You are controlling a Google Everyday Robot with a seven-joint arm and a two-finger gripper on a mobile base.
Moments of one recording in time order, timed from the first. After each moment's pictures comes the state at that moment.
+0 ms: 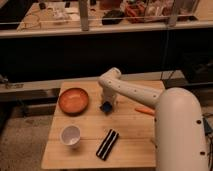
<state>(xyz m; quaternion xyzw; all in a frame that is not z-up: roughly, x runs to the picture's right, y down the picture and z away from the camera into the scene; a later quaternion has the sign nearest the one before) 0.005 0.112 0.922 -0.24 -0.21 -0.56 0.77</state>
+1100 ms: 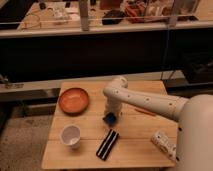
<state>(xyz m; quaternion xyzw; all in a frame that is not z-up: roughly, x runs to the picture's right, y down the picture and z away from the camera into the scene) 0.059 0.173 0.861 -0.27 -0.20 -0.51 0.79</state>
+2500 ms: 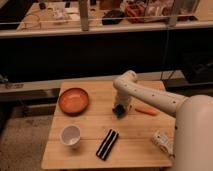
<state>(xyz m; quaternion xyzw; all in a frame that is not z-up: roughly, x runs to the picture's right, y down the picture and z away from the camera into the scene) 0.097 0.124 0.912 -0.27 -0.17 -0.48 0.82</state>
